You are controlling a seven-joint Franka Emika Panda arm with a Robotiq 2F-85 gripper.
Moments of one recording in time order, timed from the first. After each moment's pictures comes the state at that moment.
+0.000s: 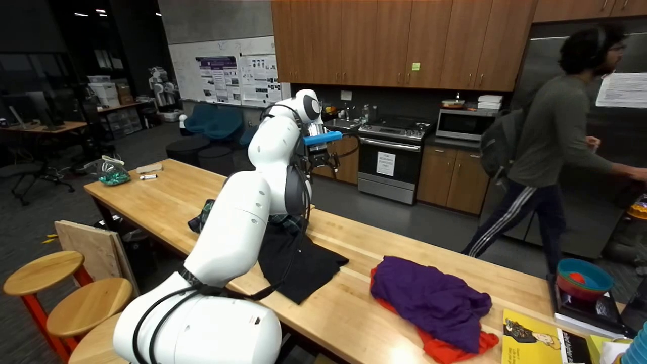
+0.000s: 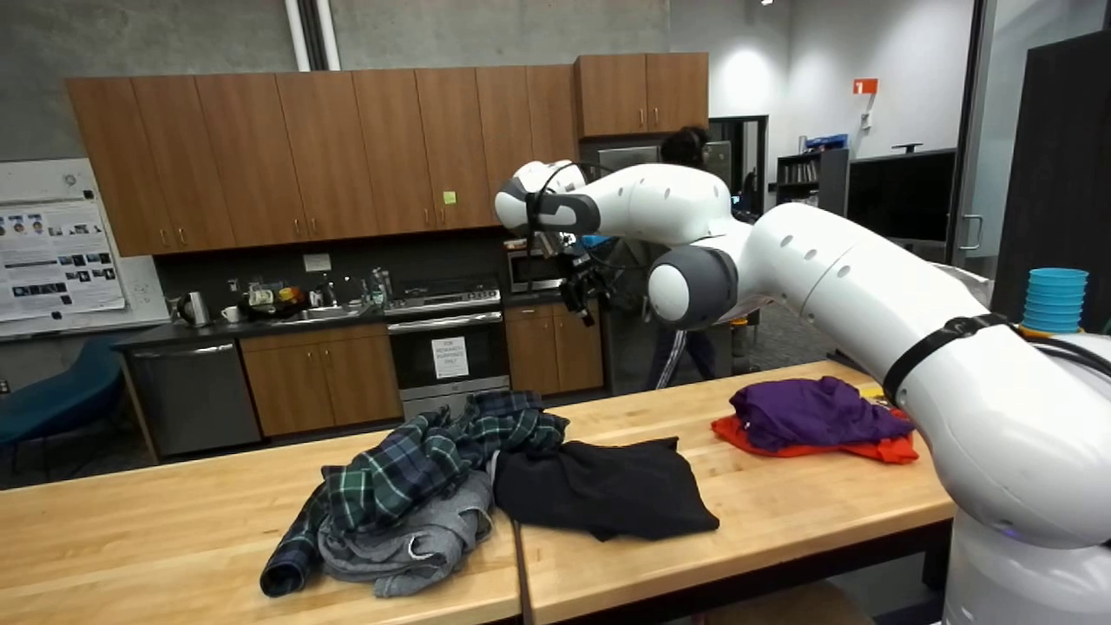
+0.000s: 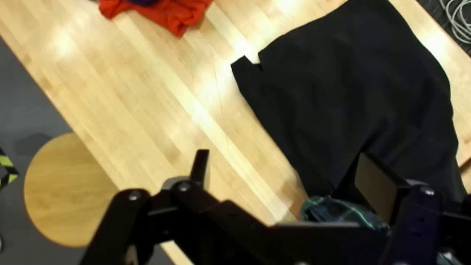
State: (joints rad) arm 0.34 1.03 -0.04 -0.38 -0.24 1.11 -0.53
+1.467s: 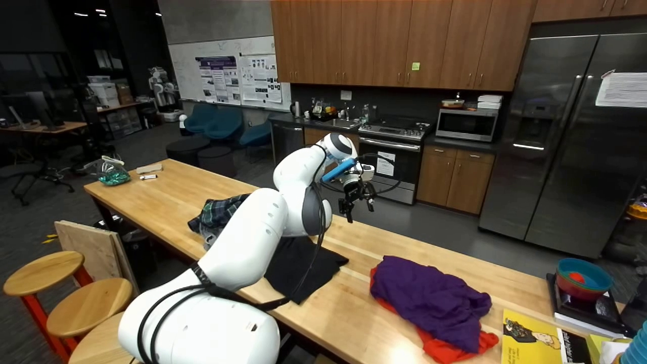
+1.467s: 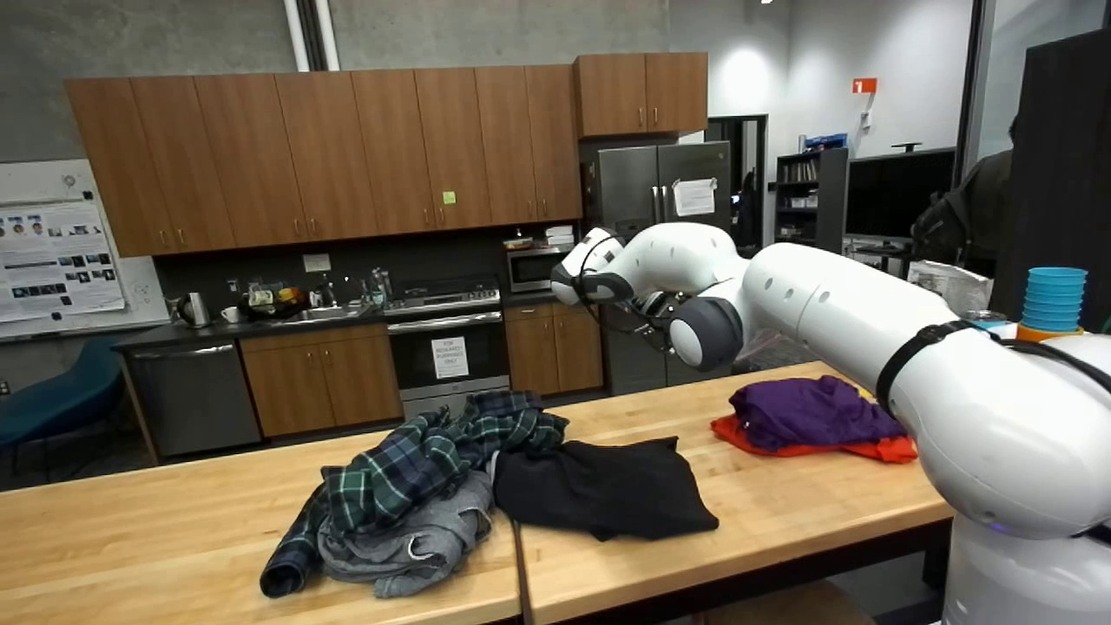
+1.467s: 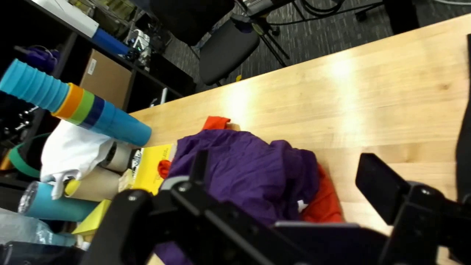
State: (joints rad) arm 0.24 1.24 -0.24 -0.37 -0.44 0.75 0.05
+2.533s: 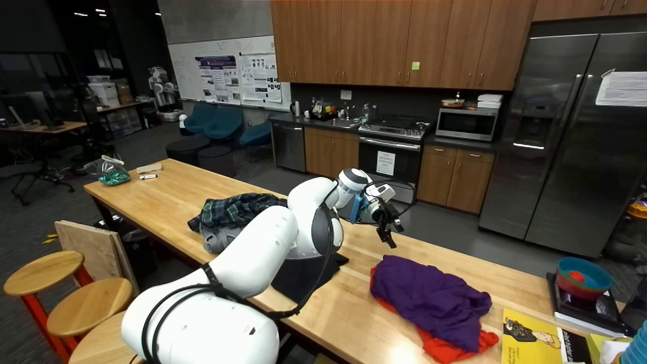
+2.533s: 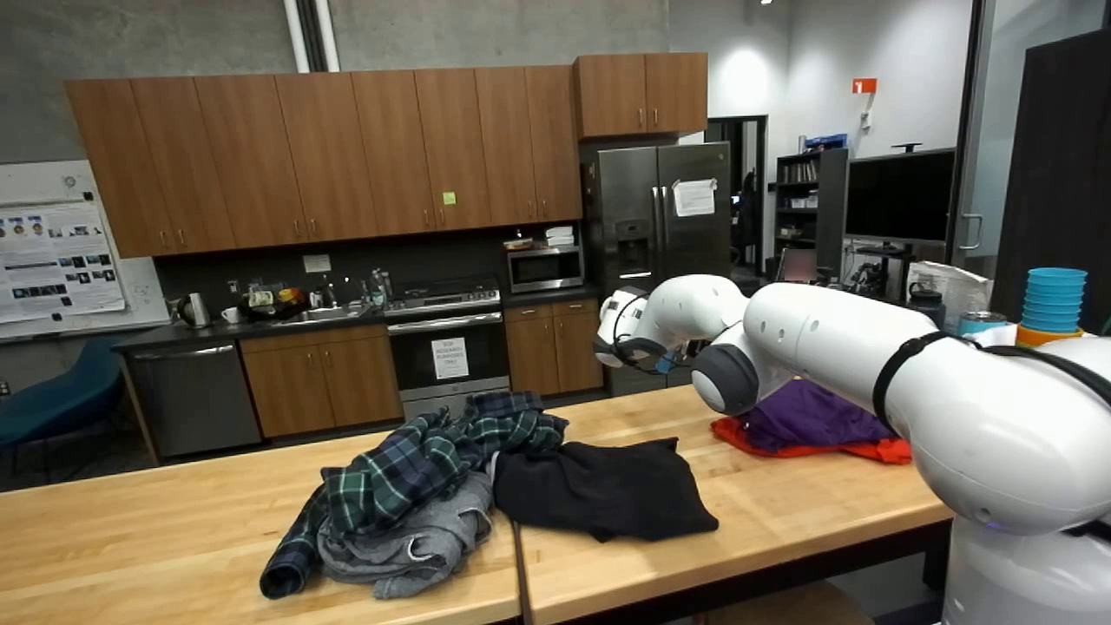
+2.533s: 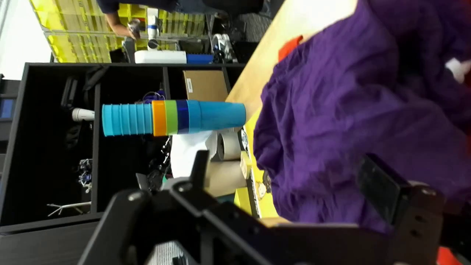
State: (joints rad) arm 0.18 1.44 -0.40 -0.37 -0.60 0.98 0.53
